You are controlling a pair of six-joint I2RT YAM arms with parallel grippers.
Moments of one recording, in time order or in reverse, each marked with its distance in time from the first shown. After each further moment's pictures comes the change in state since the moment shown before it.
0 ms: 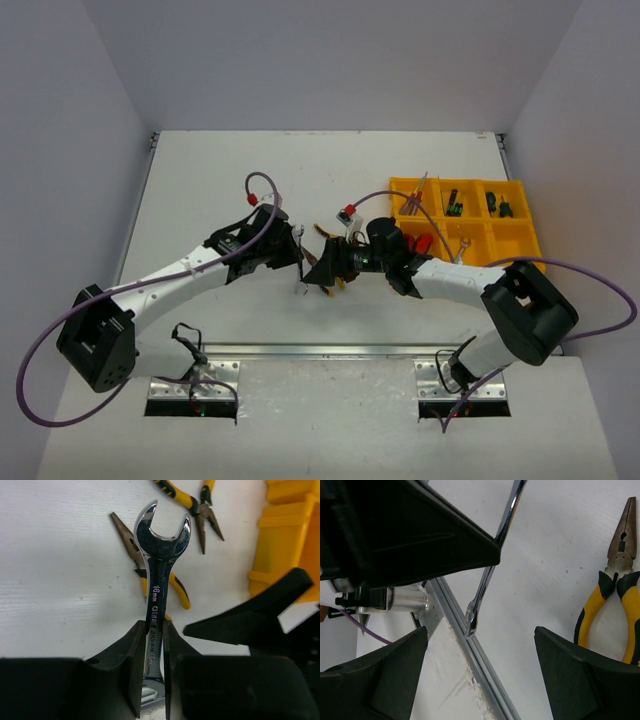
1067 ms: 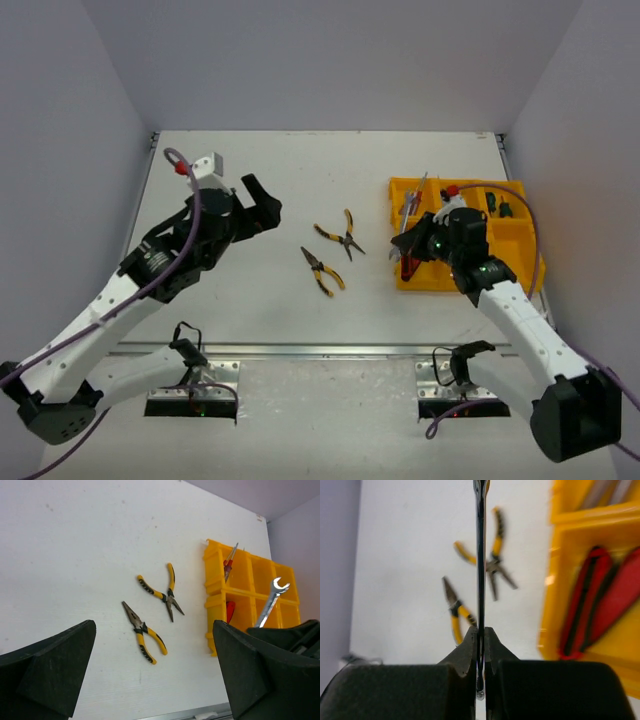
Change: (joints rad) left arm -0.054 -0.324 0.289 -0.252 -0.356 0.081; right arm -0.415 -0.503 -0.033 -0.538 0.277 -0.027
